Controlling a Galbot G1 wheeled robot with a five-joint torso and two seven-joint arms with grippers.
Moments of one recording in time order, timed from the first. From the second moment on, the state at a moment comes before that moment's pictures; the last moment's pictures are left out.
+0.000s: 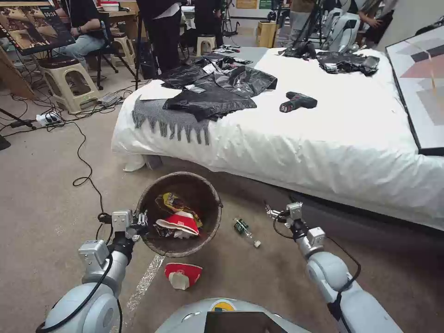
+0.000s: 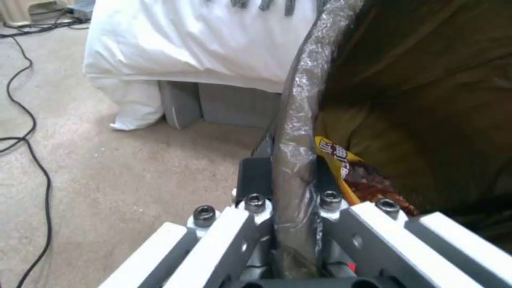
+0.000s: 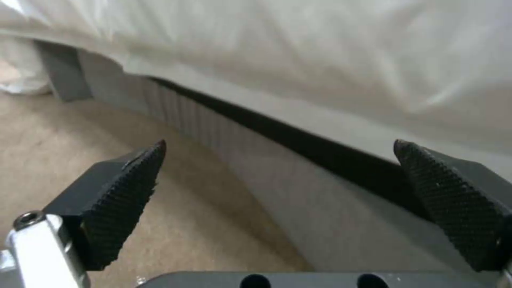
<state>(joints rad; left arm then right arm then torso) 1.80 -1.37 -0.69 -2.46 -0.38 0.43 -0.08 -1.38 1.05 0.38 1.74 0.34 0.10 -0.04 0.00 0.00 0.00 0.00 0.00</state>
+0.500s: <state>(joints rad) 1.81 -1.39 -0.71 -2.49 -0.38 0.43 -0.08 -1.11 0.98 0.15 1.50 0.44 0.04 -0.14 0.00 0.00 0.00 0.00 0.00</state>
